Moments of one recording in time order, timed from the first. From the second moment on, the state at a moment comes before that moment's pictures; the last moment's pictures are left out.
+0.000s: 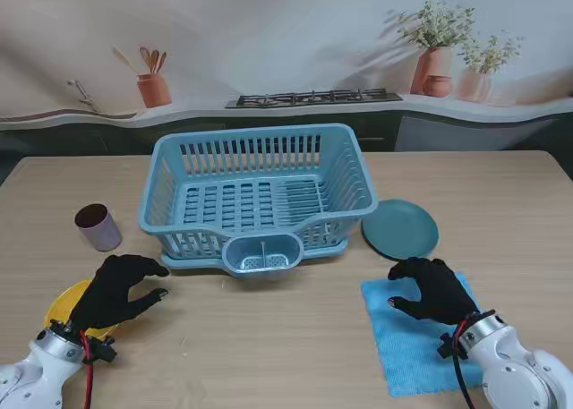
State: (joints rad) left arm 1.98 -1.12 -1.67 -1.59 0.80 -0.74 0.31; right arm -1.98 -1.09 1.58 -1.69 -0.70 -0.40 -0.06; left_hand 0.72 -0.37 0.54 -0.08 0.76 0.24 0.51 0.39 0.67 0.33 0.57 0.40 0.43 0.50 0.66 0.64 0.10 0.48 1.11 0.60; right_hand 0.45 -0.61 0.95 -0.15 0.50 0.15 0.87 0.37 0.51 0.16 0.86 0.42 0.38 0.13 0.80 0.47 0.07 0.13 1.13 0.66
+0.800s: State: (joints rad) left arm 1.97 -1.12 -1.67 -1.58 0.81 -0.74 0.32; right arm -1.95 -1.09 1.58 -1.67 -0.75 -0.41 -0.06; left_hand 0.72 -0.37 0.54 -0.08 0.76 0.24 0.51 0.39 0.67 0.33 0.57 0.40 0.44 0.50 0.66 0.64 0.10 0.48 1.11 0.61; right_hand 0.45 -0.61 0.96 -0.15 0.50 0.15 0.80 0.33 0.51 0.16 0.77 0.39 0.38 0.13 0.70 0.44 0.06 0.12 1.10 0.63
